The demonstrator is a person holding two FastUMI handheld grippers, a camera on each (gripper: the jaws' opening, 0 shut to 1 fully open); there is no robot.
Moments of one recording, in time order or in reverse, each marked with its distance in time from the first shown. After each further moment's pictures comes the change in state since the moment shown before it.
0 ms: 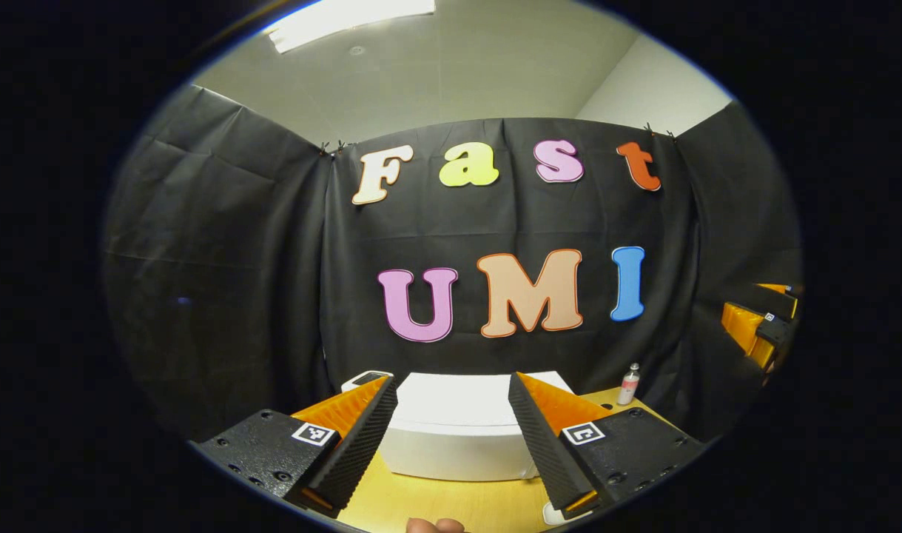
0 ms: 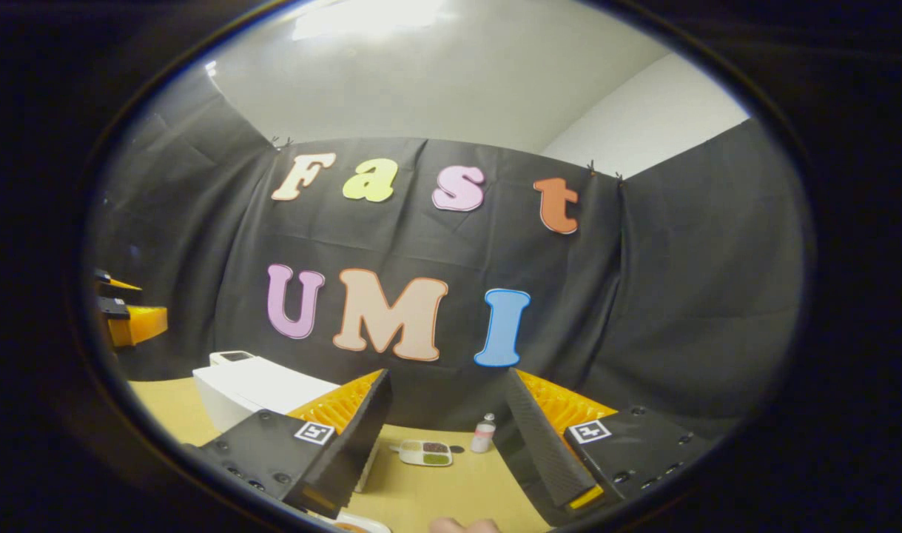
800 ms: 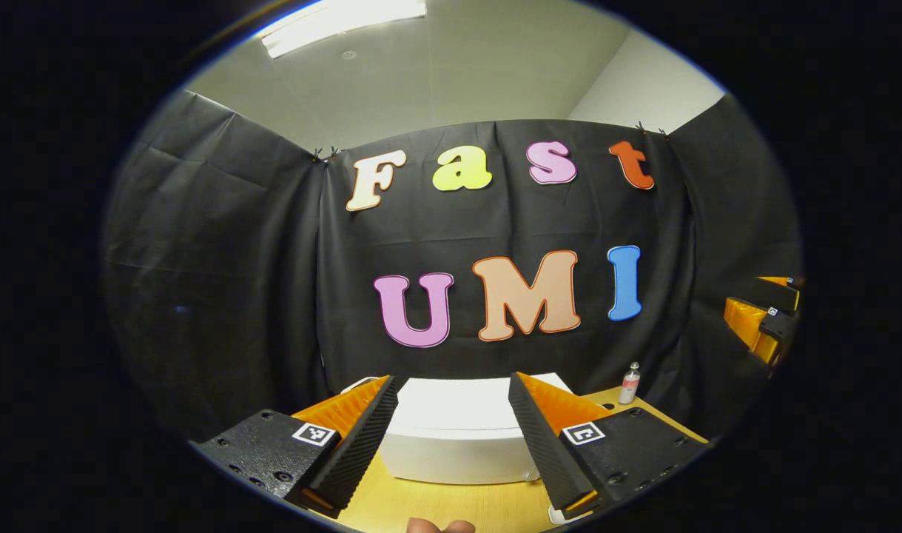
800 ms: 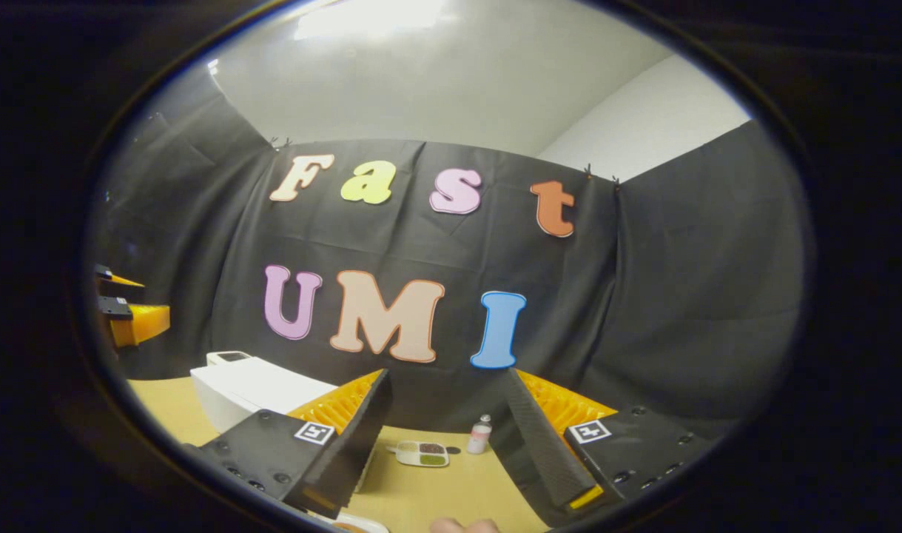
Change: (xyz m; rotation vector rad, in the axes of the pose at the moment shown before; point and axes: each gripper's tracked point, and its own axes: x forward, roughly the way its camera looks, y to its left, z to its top) left arm 0.005 -0.008 0.001 0.023 -0.014 -0.020; right arm -0.002 -0.001 0.003 -0.012 -0.007 -0.012
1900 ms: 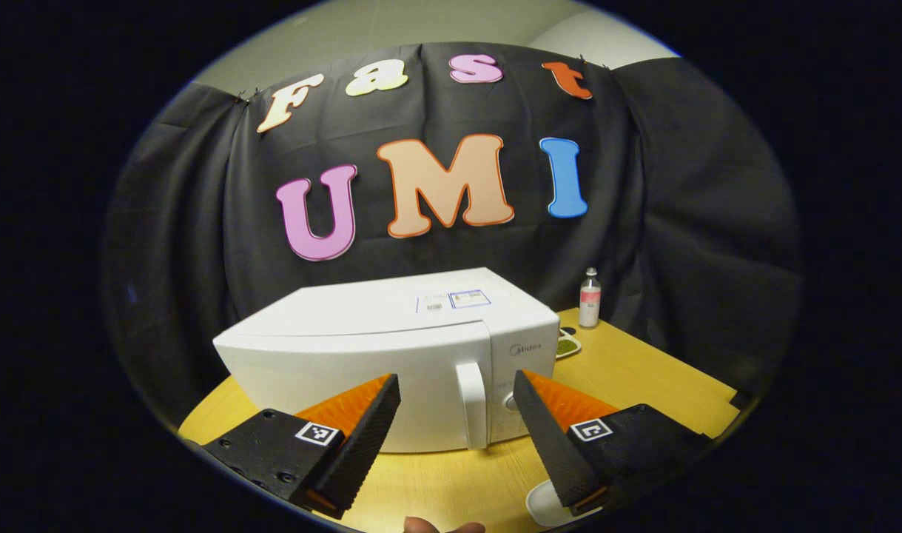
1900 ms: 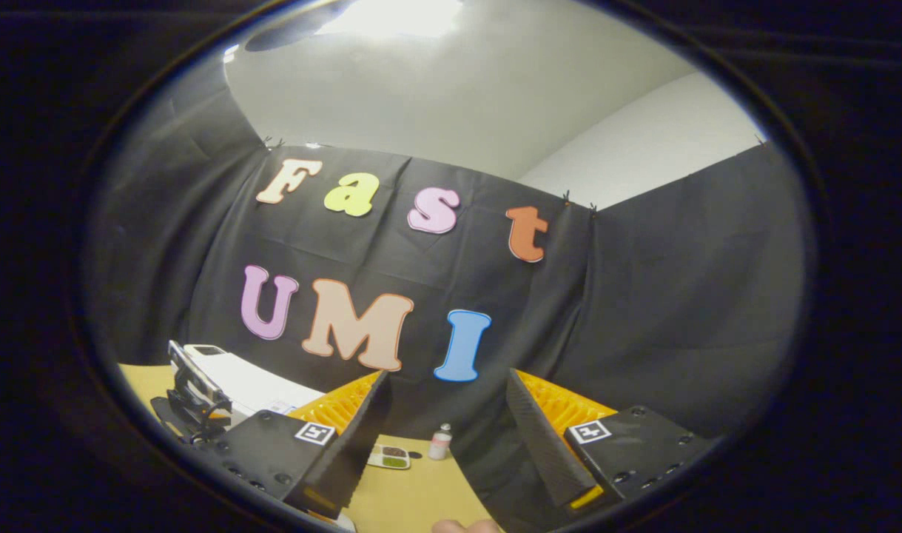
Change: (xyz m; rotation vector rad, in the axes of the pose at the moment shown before) left arm 0.074 -0.134 -0.236 0.032 0.273 -0.257; right arm -0.050 -0.039 0.039 -0.104 -0.062 -0.123
